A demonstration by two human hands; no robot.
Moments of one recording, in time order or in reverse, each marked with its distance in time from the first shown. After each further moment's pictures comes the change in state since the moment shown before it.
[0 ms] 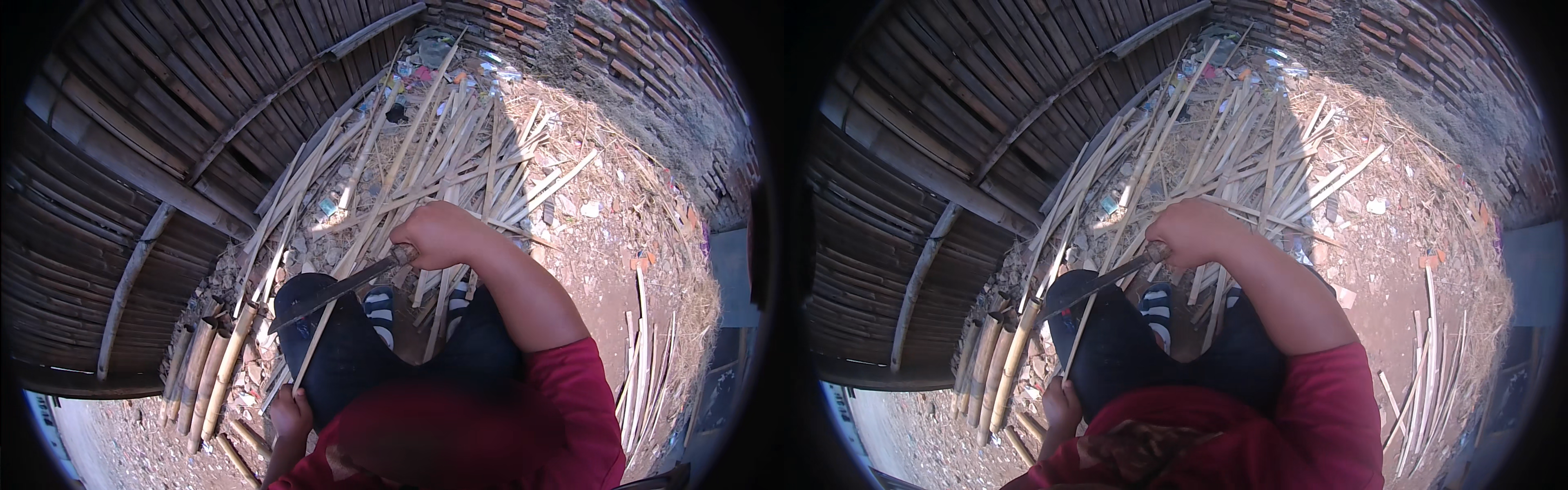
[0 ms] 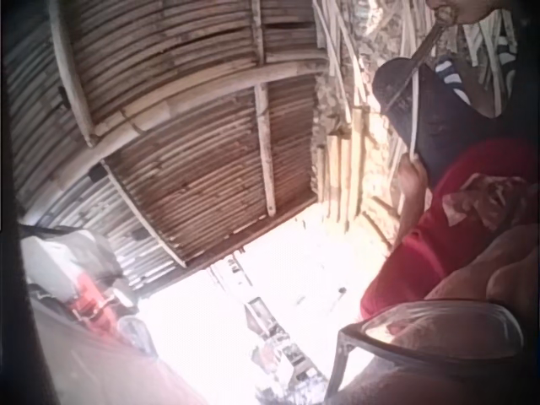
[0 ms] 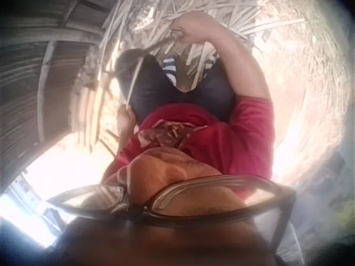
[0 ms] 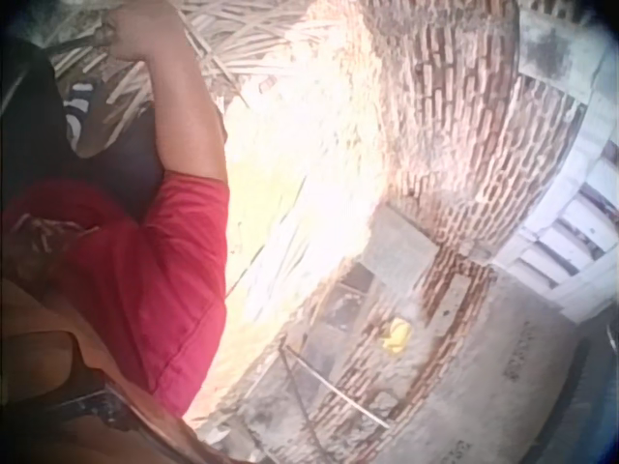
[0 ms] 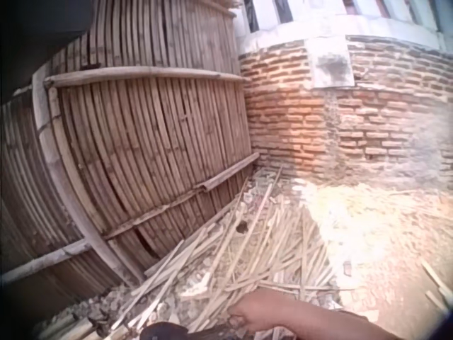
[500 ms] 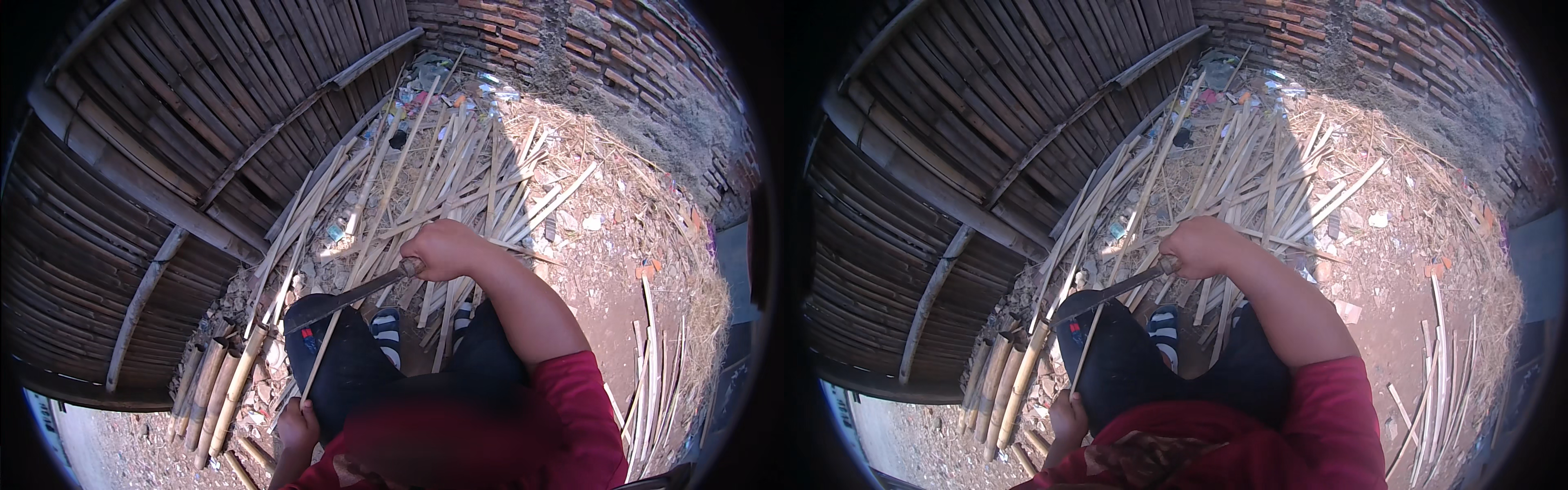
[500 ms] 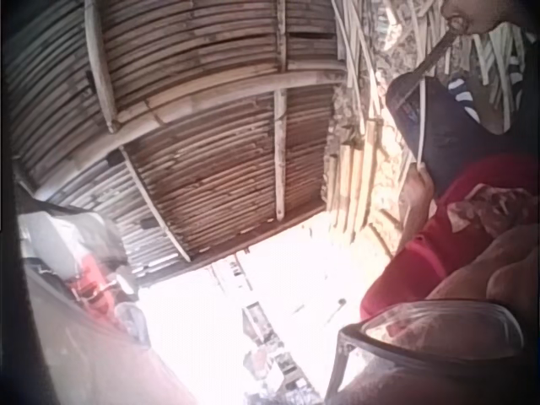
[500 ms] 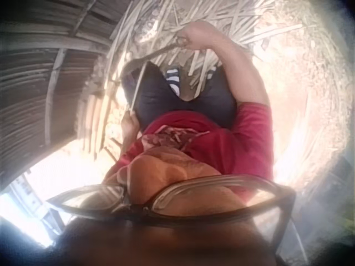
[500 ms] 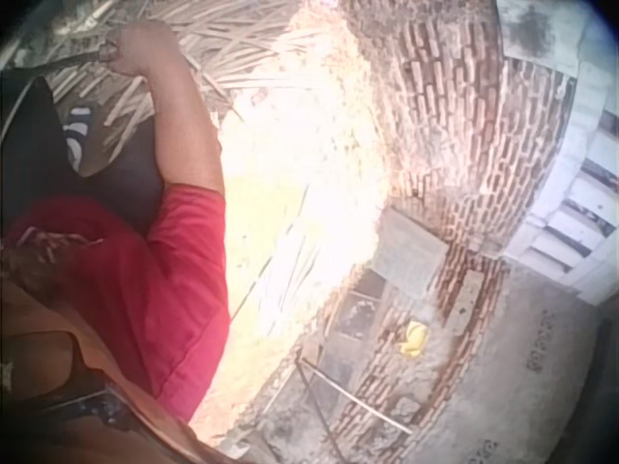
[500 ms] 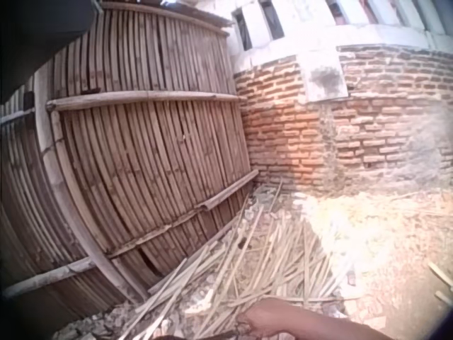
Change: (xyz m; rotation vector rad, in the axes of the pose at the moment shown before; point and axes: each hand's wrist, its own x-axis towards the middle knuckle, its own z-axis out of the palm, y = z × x) left_hand 0.006 0.022 -0.017 -0.016 -0.039 -0.020; right_hand -0.011 0.015 0.000 0.005 0.013 0.030
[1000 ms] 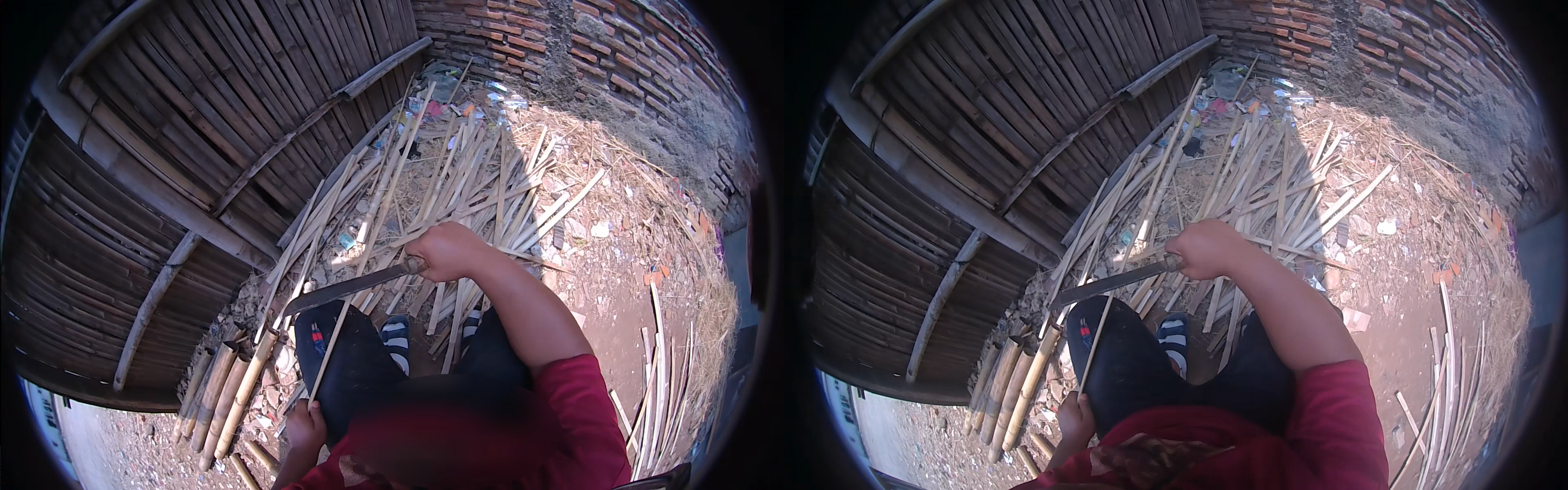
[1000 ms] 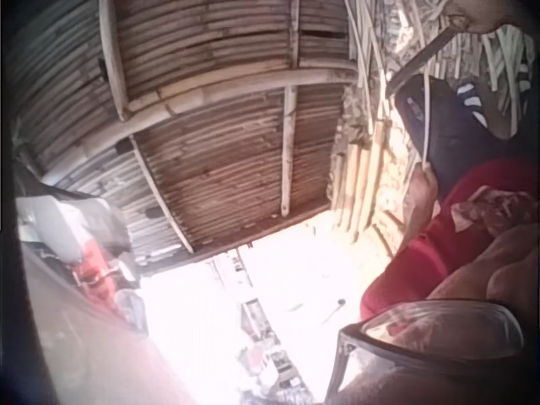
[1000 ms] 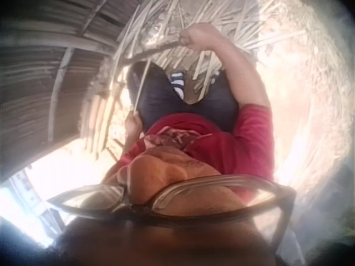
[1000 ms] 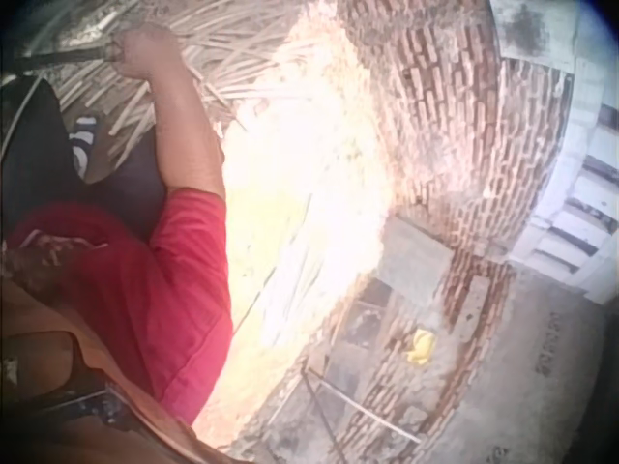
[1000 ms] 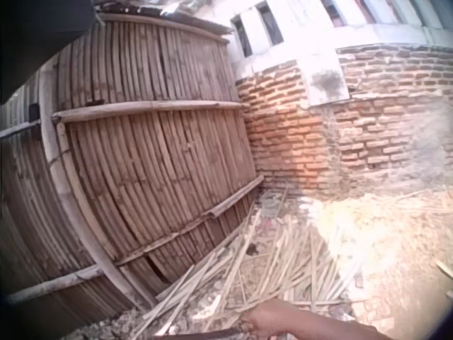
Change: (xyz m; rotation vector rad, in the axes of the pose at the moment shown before) left_hand 0.003 0.003 0.001 -0.008 0.015 0.001; right_hand 0.010 0.001 0.003 -0.022 0.064 0.014
